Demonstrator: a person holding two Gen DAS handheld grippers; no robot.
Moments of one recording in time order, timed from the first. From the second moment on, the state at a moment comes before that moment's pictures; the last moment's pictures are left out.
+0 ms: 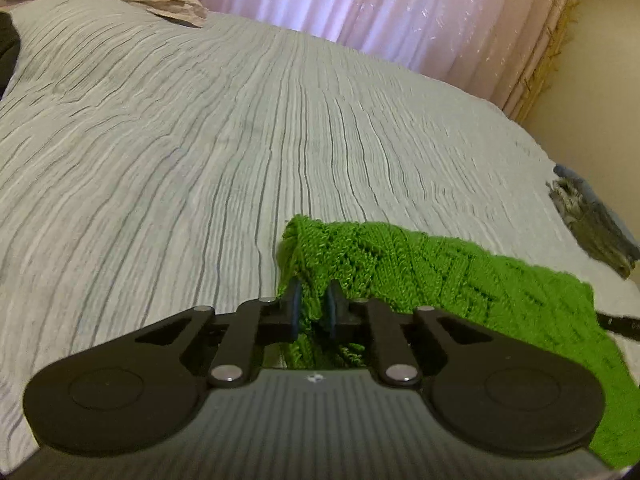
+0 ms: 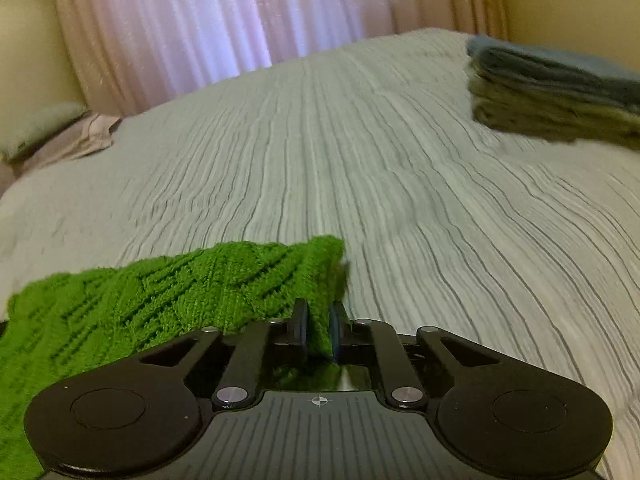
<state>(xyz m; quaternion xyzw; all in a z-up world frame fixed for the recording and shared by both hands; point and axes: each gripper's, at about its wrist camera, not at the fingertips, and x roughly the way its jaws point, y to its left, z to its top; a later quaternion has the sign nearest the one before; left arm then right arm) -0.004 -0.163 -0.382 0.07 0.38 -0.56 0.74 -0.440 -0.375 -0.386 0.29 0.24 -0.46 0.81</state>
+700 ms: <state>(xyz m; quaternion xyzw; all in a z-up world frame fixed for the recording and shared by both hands) -0.124 -0.035 -0.349 0.15 0.36 -0.54 0.74 -0.455 -0.204 -0.338 0.27 0.26 -0.46 0.80</state>
